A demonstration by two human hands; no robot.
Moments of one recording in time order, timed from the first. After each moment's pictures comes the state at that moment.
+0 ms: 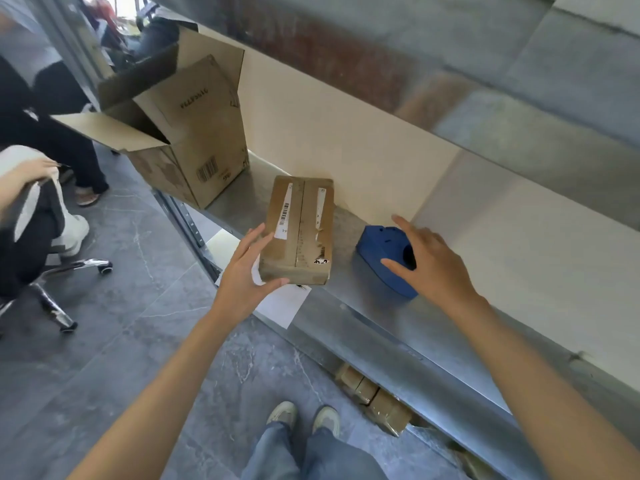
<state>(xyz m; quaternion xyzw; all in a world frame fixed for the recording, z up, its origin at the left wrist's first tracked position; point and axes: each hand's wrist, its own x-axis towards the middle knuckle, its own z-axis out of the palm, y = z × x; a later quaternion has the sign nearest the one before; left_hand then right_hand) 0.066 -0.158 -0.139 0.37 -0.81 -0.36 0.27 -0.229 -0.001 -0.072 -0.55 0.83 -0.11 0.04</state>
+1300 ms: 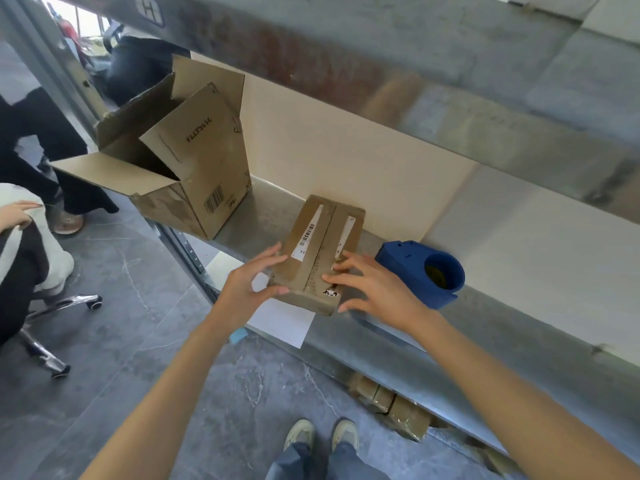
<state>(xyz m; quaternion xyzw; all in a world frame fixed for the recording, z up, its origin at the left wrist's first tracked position) 0.086 -0.225 -0.133 0.30 -0.77 -0.52 0.21 -0.144 -0.066 -0.097 -0.68 0.69 -0.16 0.18</state>
